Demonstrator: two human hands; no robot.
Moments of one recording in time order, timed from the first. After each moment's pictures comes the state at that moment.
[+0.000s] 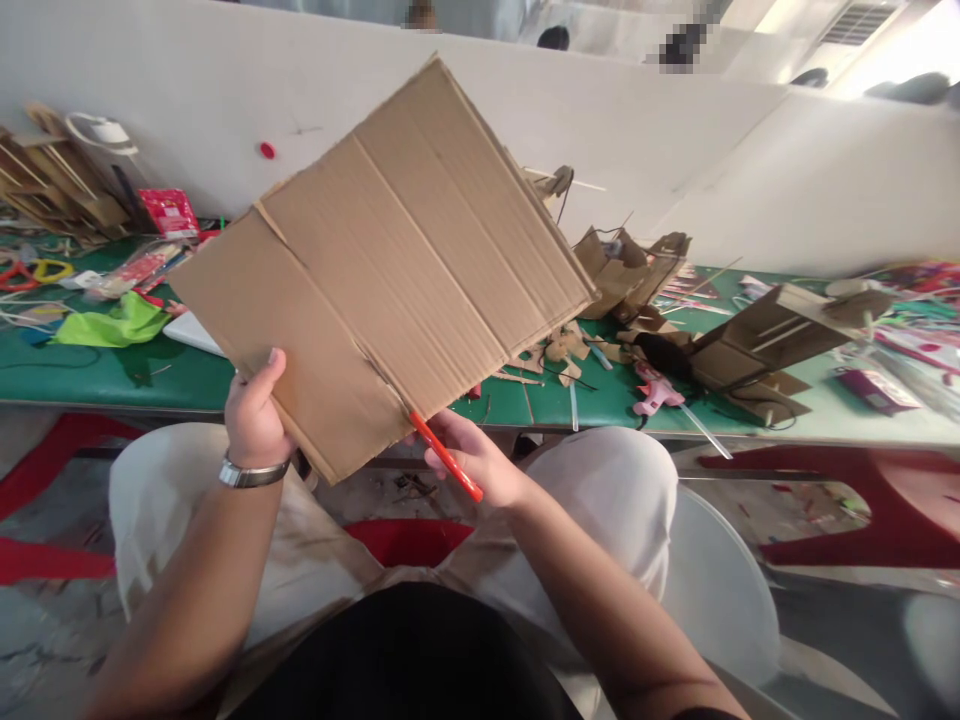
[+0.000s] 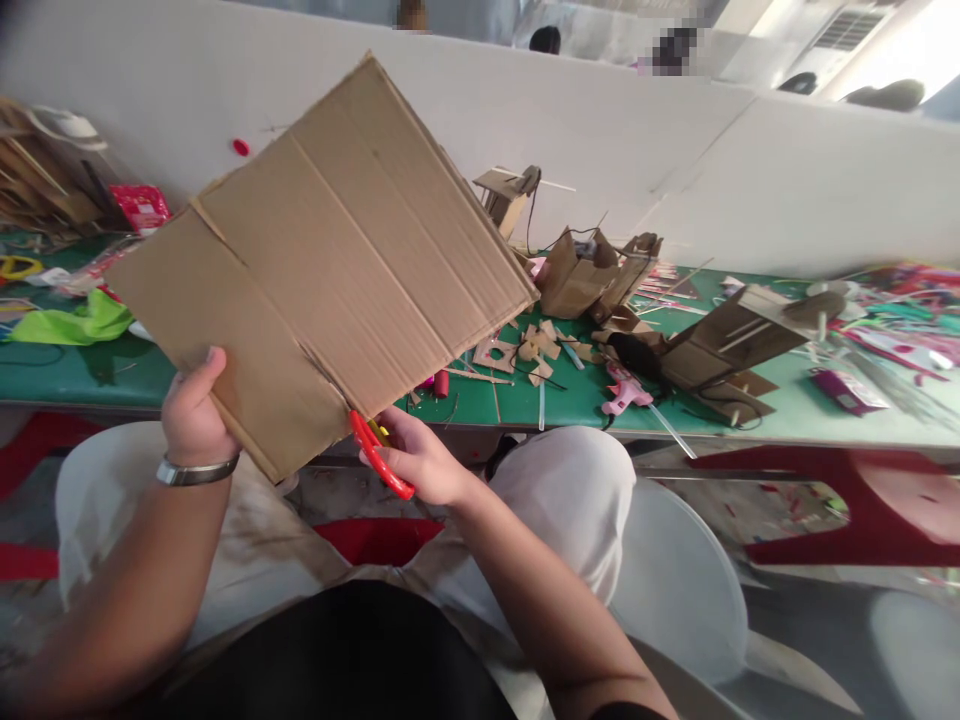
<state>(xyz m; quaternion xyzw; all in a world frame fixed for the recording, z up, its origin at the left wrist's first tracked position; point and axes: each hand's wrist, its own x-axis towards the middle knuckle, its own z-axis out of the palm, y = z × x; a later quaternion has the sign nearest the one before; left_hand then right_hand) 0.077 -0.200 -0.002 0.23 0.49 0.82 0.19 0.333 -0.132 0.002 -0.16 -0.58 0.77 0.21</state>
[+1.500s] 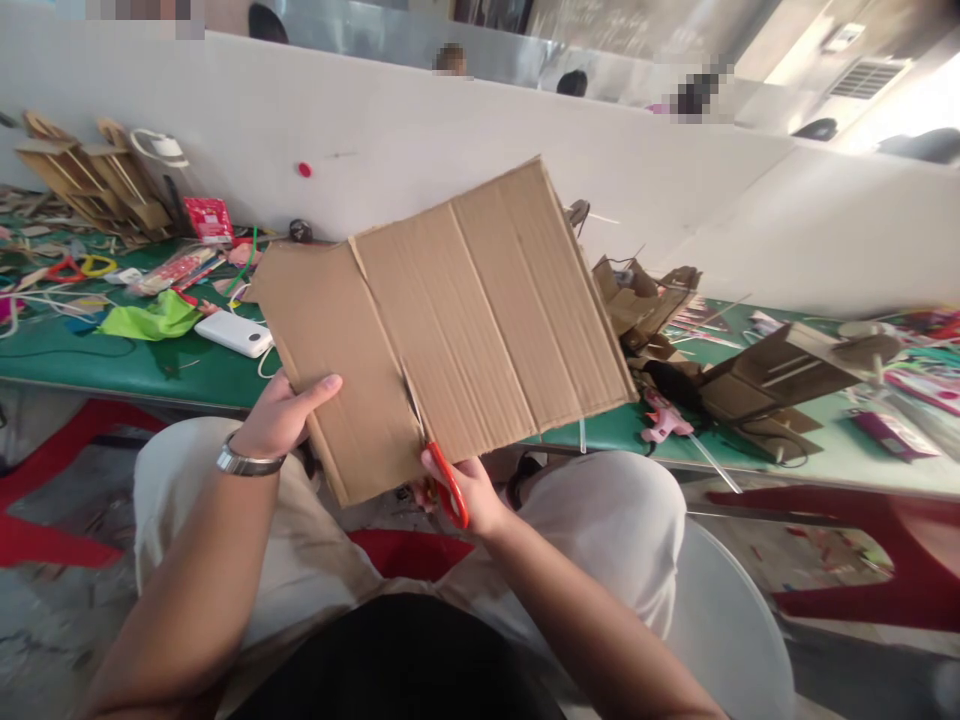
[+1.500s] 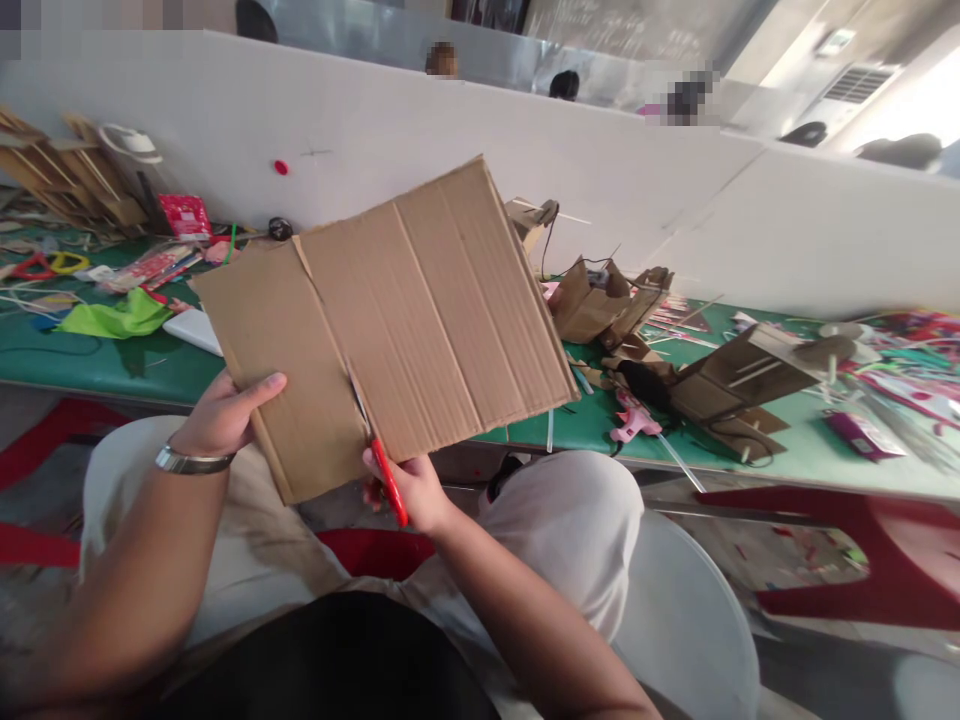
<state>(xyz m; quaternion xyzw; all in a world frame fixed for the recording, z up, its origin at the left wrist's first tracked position) 0.053 -0.219 -0.001 0.32 0.54 0.67 0.39 0.310 -0.162 -0.033 -0.28 -0.49 0.79 0.25</state>
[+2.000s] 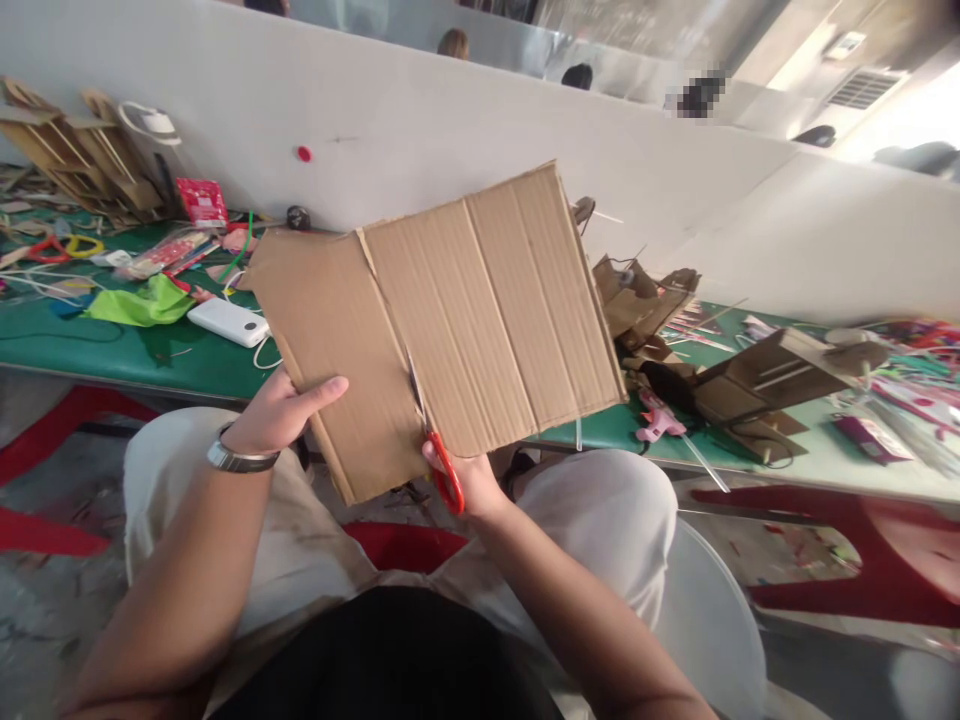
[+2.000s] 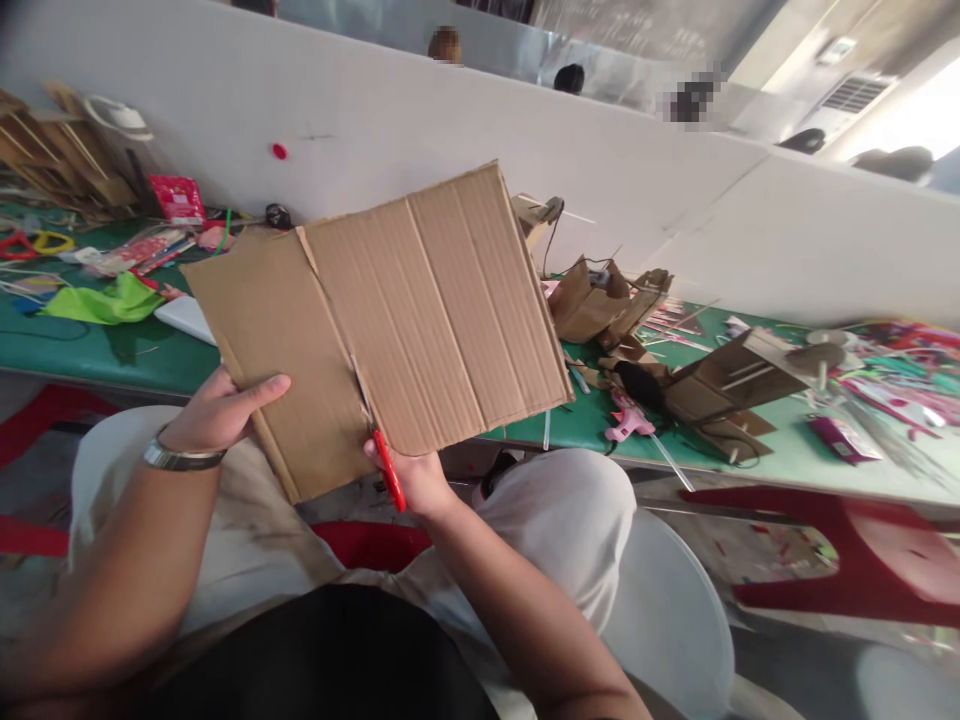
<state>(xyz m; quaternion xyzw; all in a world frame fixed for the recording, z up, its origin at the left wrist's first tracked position) 0.044 -0.226 -0.002 0.45 0.60 0.58 0.31 0.305 -0.152 -0.045 -0.31 -0.57 0.66 0.38</state>
